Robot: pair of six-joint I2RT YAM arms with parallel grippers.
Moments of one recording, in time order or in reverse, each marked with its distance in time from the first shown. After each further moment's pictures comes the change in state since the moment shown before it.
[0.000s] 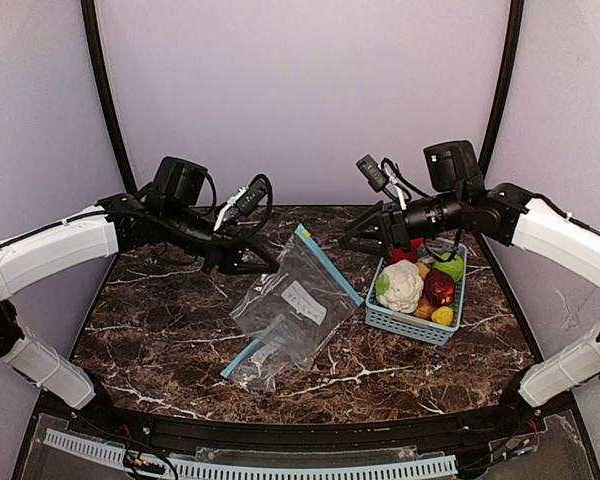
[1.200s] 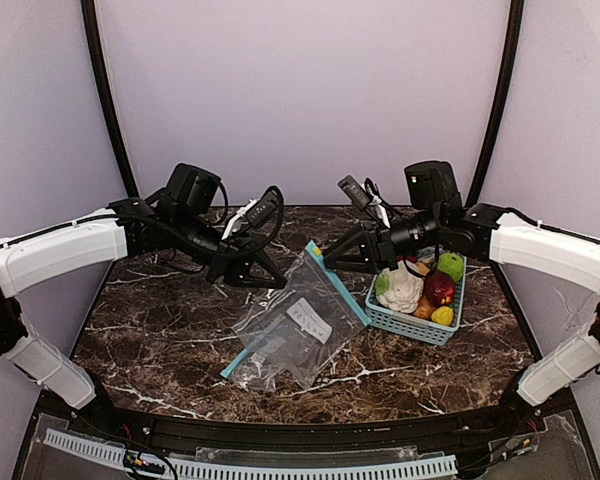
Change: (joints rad) left arm -0.066 0.037 0.000 -0.011 0.090 -0.013; right arm 0.040 0.079 -0.117 0.256 -0.214 0.073
